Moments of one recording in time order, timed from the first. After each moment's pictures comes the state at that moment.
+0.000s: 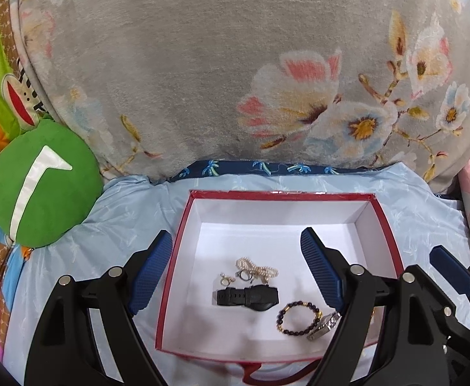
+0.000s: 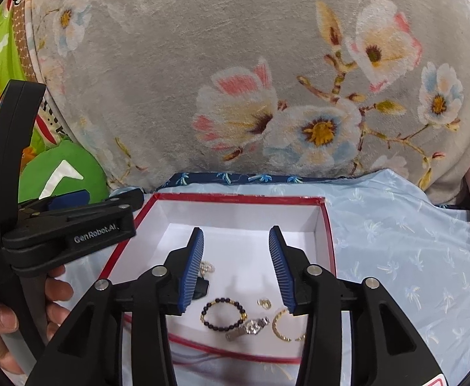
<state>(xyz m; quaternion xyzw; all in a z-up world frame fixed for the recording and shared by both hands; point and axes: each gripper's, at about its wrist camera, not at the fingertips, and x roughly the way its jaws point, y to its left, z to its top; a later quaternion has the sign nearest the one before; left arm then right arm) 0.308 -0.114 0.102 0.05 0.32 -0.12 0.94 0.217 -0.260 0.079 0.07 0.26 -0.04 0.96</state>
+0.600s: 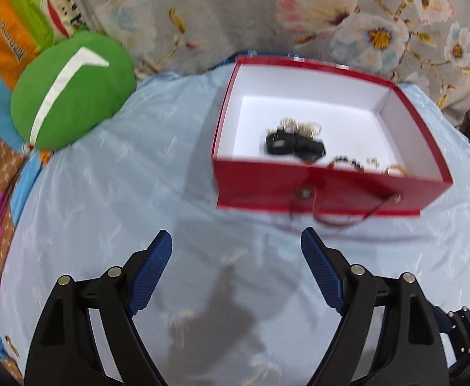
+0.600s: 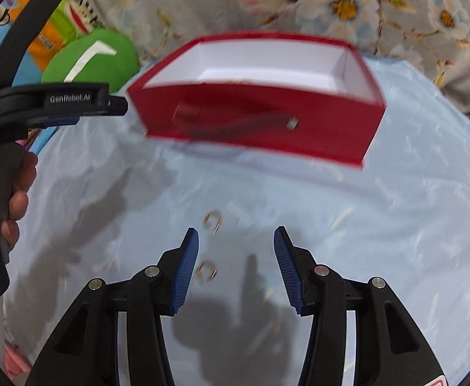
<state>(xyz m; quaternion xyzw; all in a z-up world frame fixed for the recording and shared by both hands) 0.197 -0.025 -0.009 0.05 0.43 -0.08 0.90 0.084 -0.191 -0.067 0.05 0.43 0.02 0.90</state>
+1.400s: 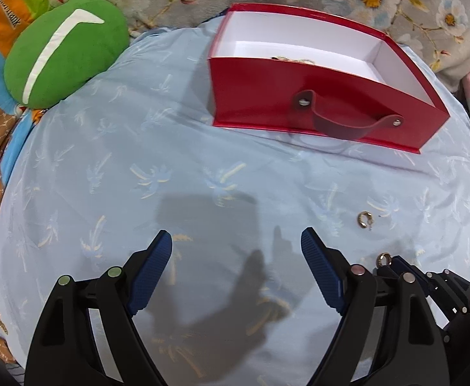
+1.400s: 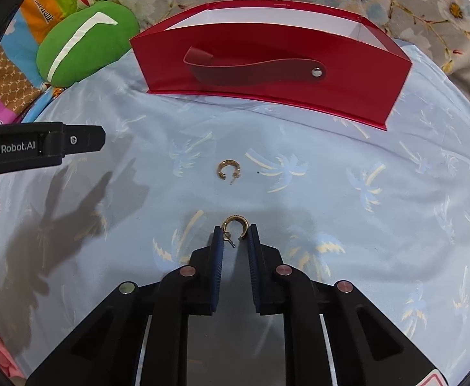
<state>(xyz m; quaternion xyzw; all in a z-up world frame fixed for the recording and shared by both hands) 0.156 -0.016 -0.050 0.06 0.48 -0.10 0.87 0.082 -0.171 -0.107 0.03 0.45 0.00 0.89</state>
